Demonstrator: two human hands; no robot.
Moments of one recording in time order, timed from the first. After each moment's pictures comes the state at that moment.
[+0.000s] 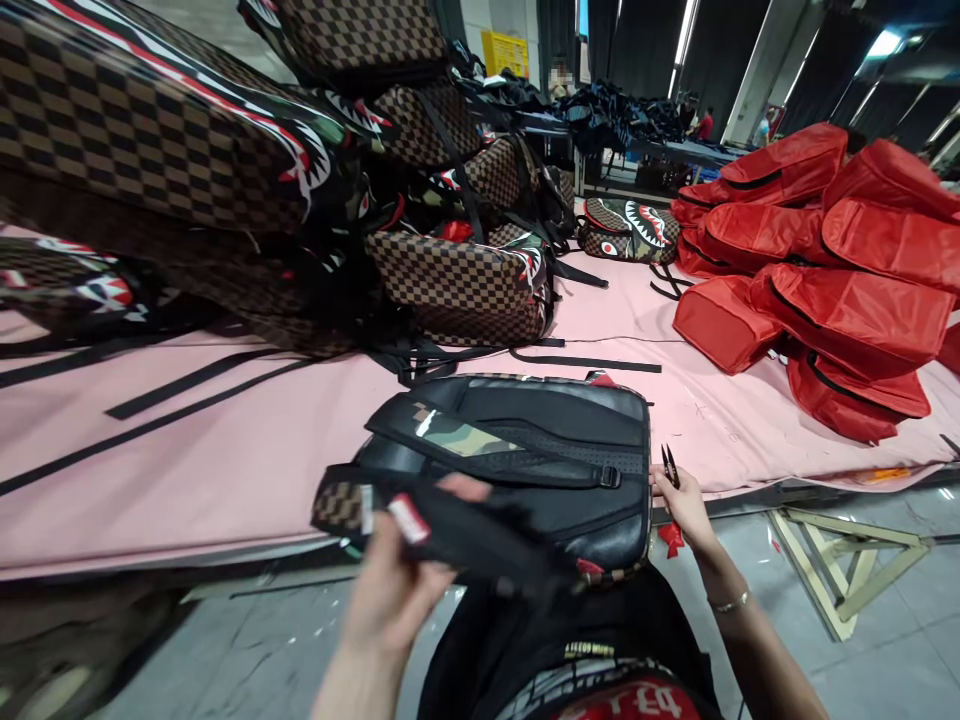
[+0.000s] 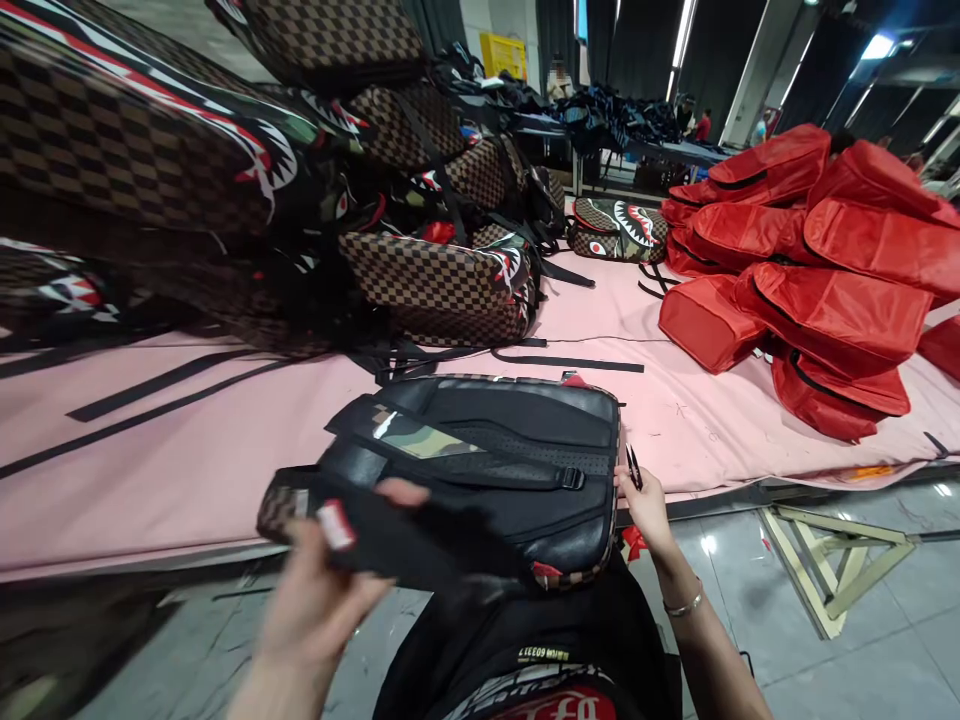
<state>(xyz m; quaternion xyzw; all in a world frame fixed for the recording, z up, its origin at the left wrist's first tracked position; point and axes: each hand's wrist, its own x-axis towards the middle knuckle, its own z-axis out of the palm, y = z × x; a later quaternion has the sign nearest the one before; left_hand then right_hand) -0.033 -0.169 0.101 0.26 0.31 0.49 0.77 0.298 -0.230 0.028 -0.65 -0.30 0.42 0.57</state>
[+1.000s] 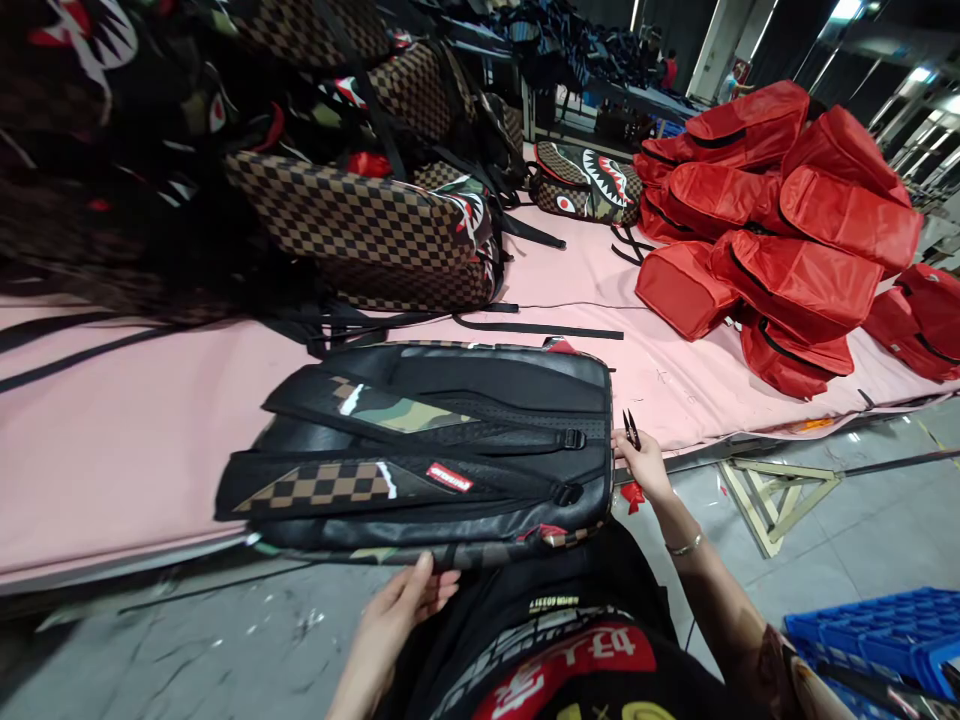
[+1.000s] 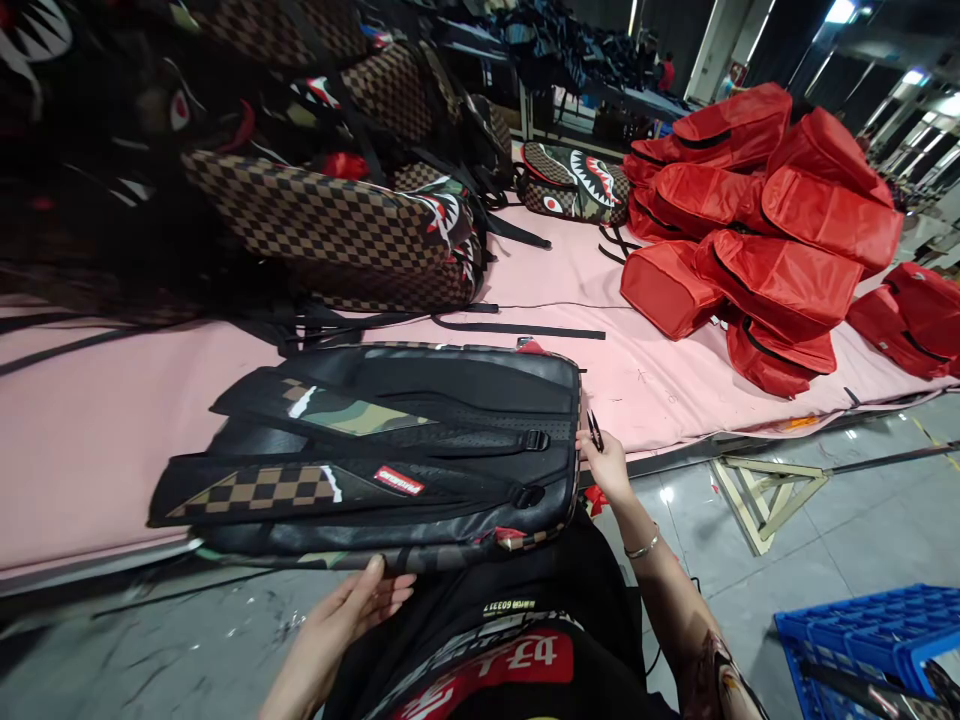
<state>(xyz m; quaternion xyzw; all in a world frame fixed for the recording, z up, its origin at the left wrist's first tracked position) -0.038 -0.212 -0.048 0.27 0.57 0.28 0.72 0.297 -0.227 0.035 -0.67 -0.30 0.39 0.55</state>
